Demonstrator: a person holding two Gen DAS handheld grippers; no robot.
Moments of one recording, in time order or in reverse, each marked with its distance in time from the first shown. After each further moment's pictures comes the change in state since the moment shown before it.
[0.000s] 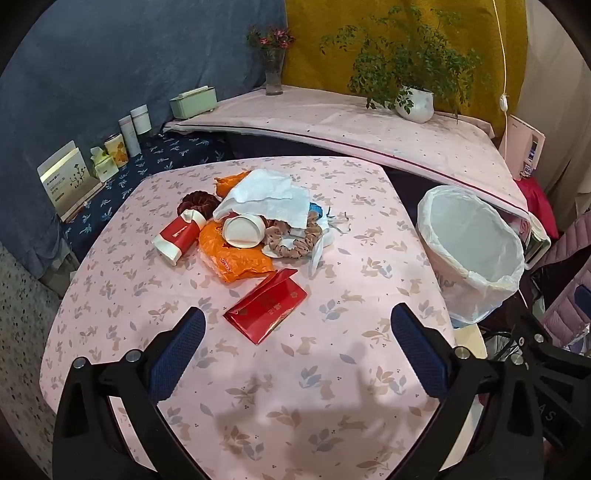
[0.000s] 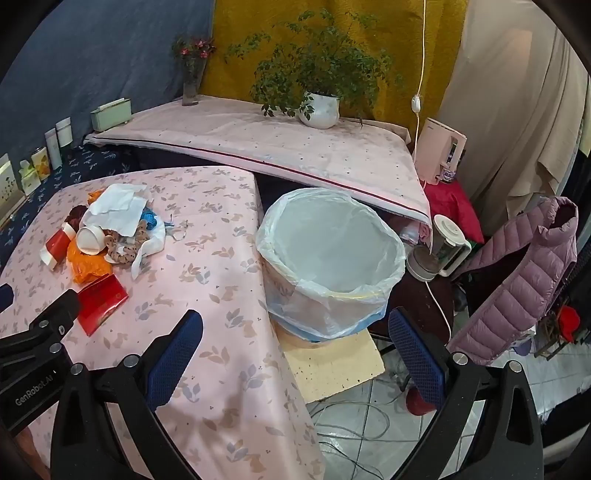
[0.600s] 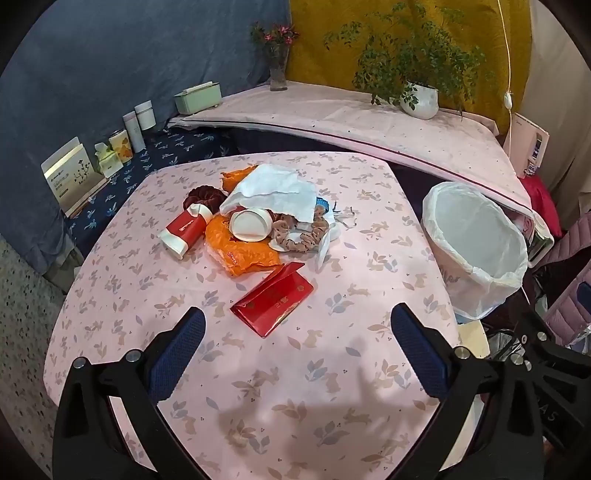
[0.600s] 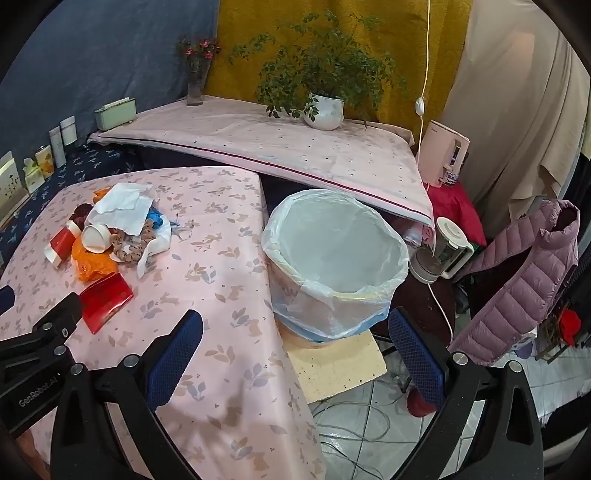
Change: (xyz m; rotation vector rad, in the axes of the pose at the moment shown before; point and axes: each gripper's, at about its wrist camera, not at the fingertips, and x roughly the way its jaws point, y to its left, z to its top) left arm -0.001 0.007 -0.001 -0.019 0.021 0.010; right arm -0.006 0.002 0.000 -0.012 -0.008 0.008
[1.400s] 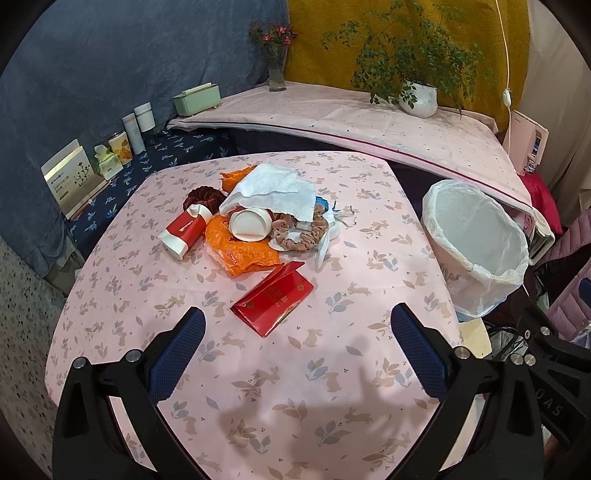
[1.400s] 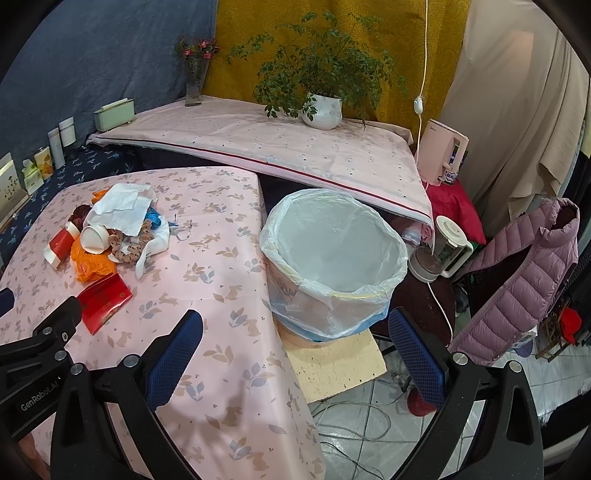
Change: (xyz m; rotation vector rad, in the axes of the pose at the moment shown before) left arm -0.002 -0.001 -0.002 0.005 -0.002 0.005; right arm 0.000 -0.001 0.000 0.002 0.000 0.001
